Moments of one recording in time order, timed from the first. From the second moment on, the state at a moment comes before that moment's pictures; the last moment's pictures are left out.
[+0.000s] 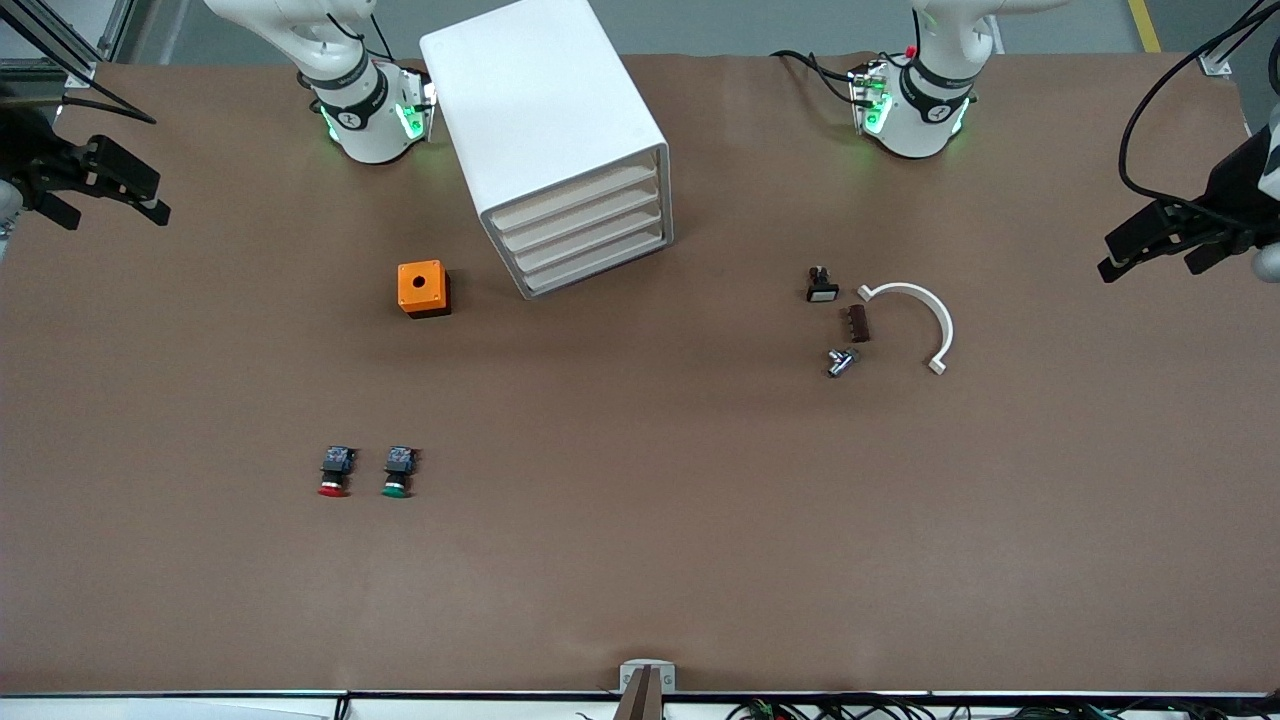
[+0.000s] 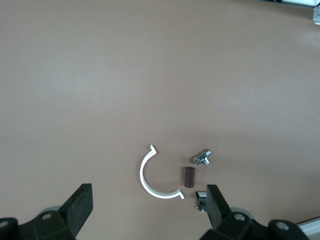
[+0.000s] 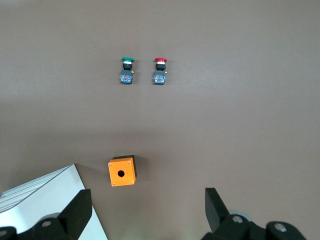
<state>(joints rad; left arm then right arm) 0.03 -0.05 -0.06 -1.61 -0.05 1.66 -0.14 -0.01 -0.14 0.01 -1.65 0.04 1.52 -0.01</state>
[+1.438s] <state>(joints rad) 0.04 -0.05 -0.07 -1.61 -0.05 1.67 -0.14 -0.01 -0.15 0.01 -1.66 0.04 1.51 -0.01</state>
